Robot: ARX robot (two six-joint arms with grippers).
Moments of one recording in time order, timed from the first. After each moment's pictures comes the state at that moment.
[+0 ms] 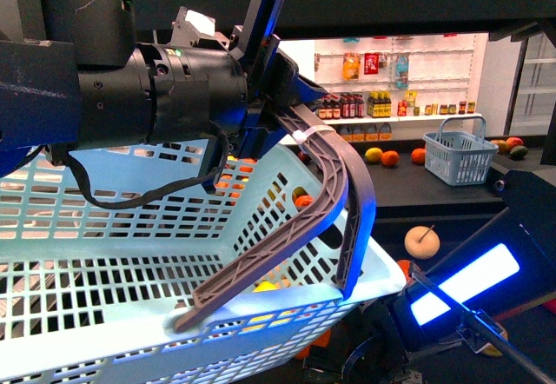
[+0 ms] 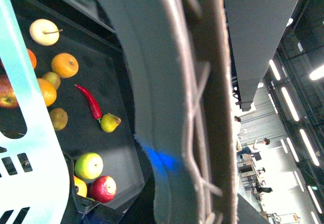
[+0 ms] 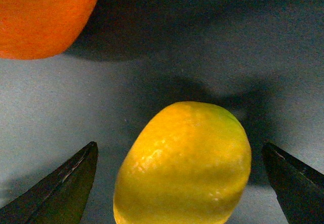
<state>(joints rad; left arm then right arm) -0.40 1.79 1.15 0.61 0.52 -1.00 0.27 2.90 2.01 -0.12 0.10 0.50</state>
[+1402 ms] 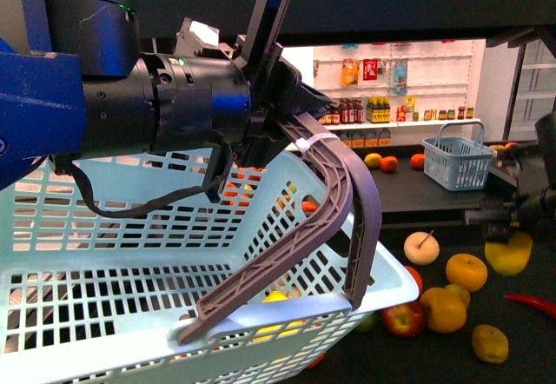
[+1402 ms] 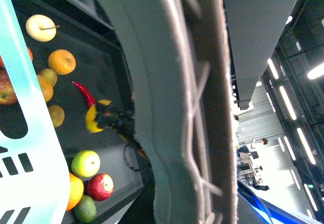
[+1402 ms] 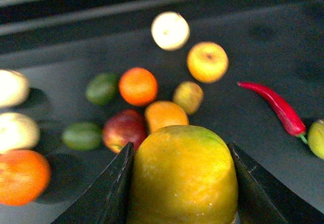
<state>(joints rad) -0.40 1.79 1.15 0.61 0.52 -1.01 -0.10 2.14 1.51 0.14 0.03 0.09</state>
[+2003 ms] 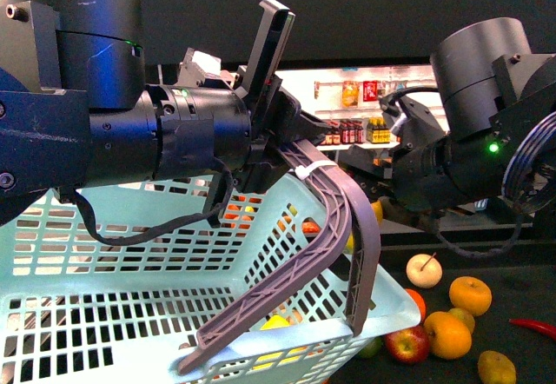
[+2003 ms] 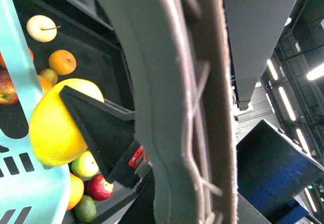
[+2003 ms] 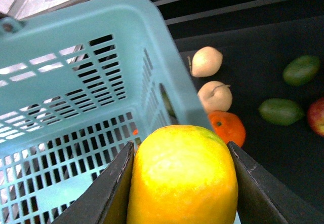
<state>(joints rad) -0.40 1.79 1.15 0.61 0.52 -1.01 0.22 1.90 1.32 0.17 -0.18 0.36</state>
